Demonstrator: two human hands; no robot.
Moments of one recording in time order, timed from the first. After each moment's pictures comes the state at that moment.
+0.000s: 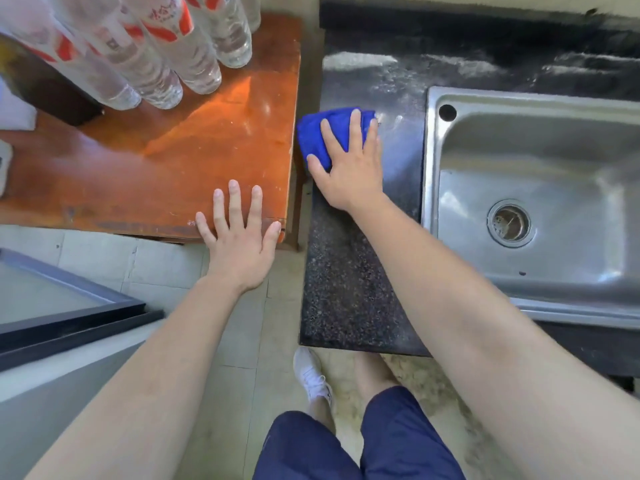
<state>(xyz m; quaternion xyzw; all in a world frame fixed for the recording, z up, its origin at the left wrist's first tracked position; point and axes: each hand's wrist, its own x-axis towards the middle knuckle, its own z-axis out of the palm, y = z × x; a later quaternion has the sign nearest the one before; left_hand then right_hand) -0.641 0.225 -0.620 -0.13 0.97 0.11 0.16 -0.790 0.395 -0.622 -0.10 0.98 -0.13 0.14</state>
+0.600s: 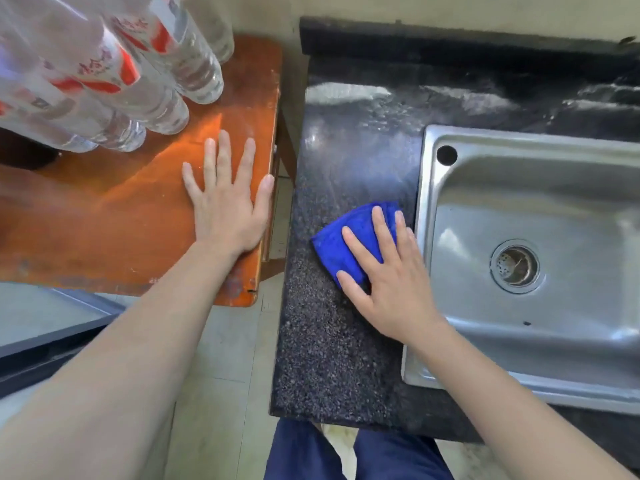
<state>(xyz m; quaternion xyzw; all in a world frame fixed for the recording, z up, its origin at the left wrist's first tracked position) -0.786 0.229 -0.623 -0.12 0.99 0.06 0.06 -0.738 0.506 -0.632 -0.23 0.96 -0.14 0.09</state>
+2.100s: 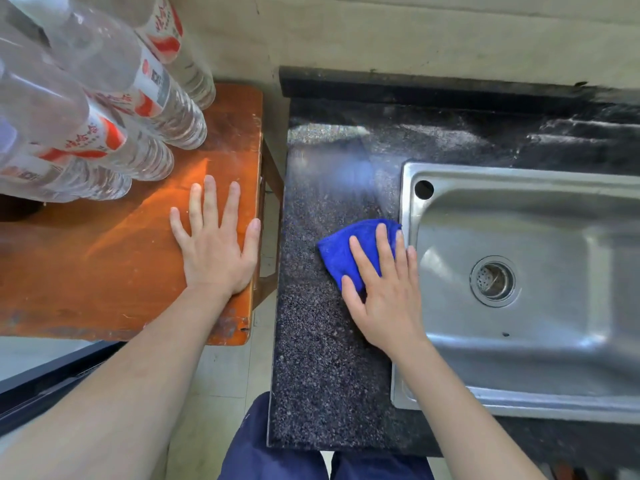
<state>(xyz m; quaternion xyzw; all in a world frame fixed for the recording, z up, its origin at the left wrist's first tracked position) -0.791 0.228 -0.623 -0.14 0.99 0.05 0.08 -0.763 0.497 -0.627 -0.11 0.98 -0.16 0.10</state>
